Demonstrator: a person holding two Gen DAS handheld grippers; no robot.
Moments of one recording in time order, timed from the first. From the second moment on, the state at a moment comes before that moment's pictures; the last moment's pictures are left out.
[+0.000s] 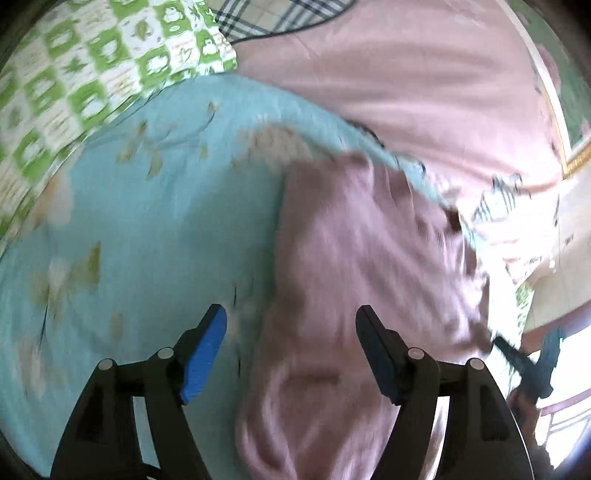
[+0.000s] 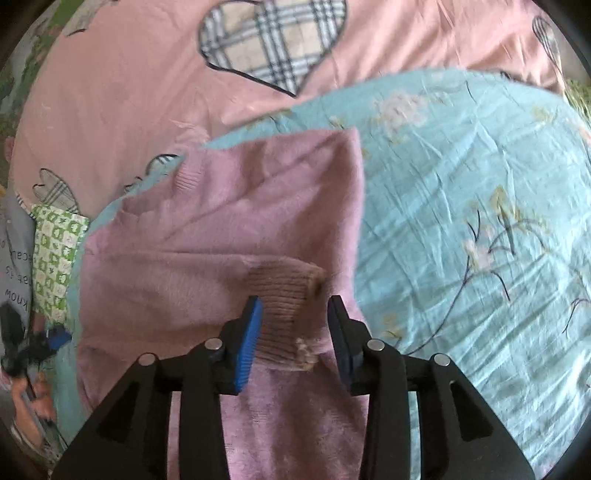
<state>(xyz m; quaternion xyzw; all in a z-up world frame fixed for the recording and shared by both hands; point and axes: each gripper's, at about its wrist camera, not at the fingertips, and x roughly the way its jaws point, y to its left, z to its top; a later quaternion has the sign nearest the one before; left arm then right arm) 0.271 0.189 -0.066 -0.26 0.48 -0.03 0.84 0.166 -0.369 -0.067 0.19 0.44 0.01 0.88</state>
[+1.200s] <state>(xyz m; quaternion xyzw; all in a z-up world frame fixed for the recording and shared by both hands) 0.328 0.204 -0.064 -0.20 0.46 0.02 0.86 0.219 -0.288 -0.094 0.20 0.47 0.15 0.85</state>
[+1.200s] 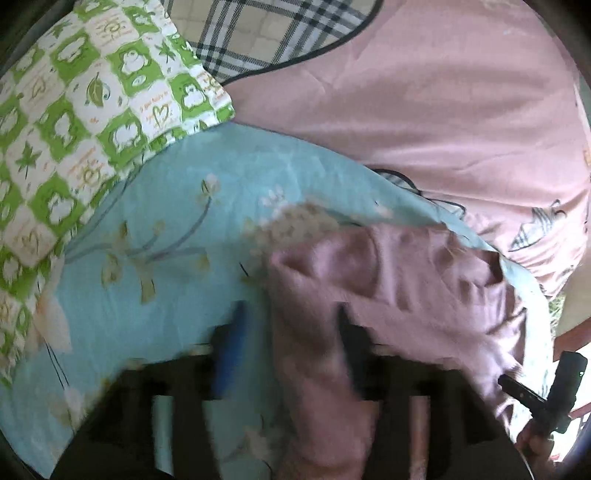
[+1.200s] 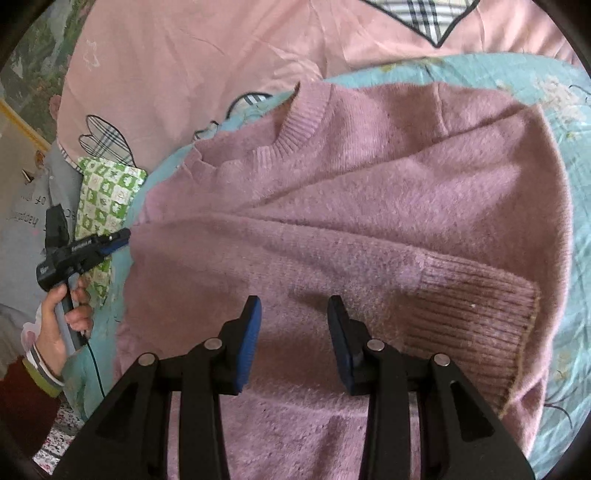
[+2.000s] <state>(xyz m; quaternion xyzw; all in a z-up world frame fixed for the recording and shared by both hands) 0.255 0.144 -0.050 -0.16 0.50 0.04 0.85 0.173 -0.348 -0.071 0.25 0.43 0.07 0.86</state>
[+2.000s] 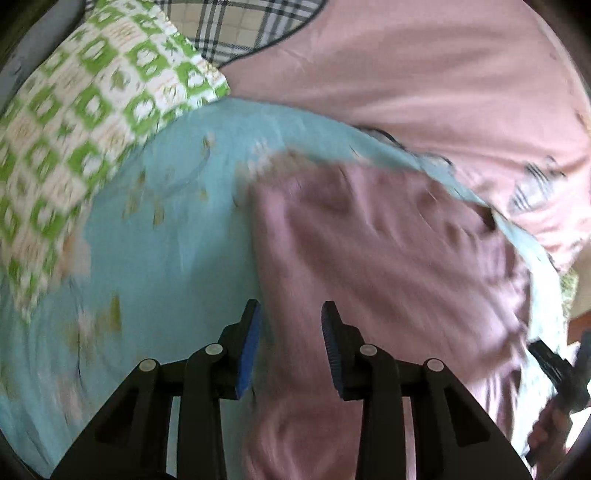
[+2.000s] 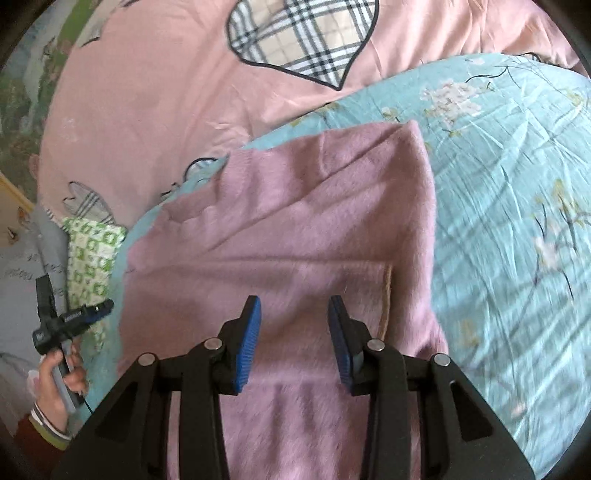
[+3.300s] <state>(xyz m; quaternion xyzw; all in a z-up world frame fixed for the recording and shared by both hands) 0.063 -0.052 -0.114 -0.11 0.68 -0.10 0.72 -0.088 -0.338 -0.069 0.27 0.44 0.01 0.85</state>
